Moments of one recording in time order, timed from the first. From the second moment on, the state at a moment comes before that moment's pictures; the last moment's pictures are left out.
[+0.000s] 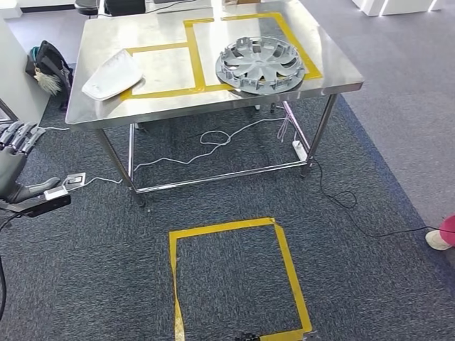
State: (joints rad) left arm -0.43 0.70 -0.41 -1.24 -1.16 0.39 -0.12; right arm -0.06 0.17 -0.79 -0.19 0.99 -0.16 -0.16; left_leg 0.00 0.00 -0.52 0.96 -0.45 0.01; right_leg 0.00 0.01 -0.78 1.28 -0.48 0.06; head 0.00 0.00
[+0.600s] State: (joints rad) left arm -0.48 0.73 -0.41 -1.24 -1.18 0.38 -0.11; right arm -0.06 0.17 -0.79 -0.19 1.02 -0.16 -0.16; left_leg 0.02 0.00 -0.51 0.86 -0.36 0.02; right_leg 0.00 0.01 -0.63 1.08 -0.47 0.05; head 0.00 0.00
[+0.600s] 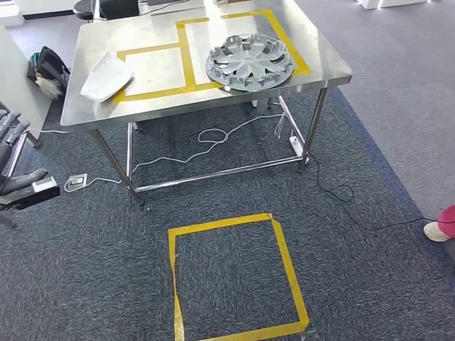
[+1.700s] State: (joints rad) left arm -0.46 0.75 -0.43 -1.24 -1.17 0.36 -0.10; right arm -0.05 0.17 -0.77 -0.19 1.05 -0.18 -0.15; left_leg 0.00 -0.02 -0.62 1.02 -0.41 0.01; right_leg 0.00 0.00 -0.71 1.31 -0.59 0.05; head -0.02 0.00
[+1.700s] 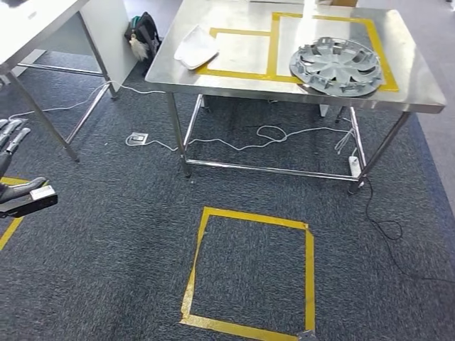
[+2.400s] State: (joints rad) left arm -0.32 0.77 -0.27 -1.11 -0.95 0.31 -0.08; right arm -0.05 0.17 -0.77 -0.19 1.04 -0.18 -0.15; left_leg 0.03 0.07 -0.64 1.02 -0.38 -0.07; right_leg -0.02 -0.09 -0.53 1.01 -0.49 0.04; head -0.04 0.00
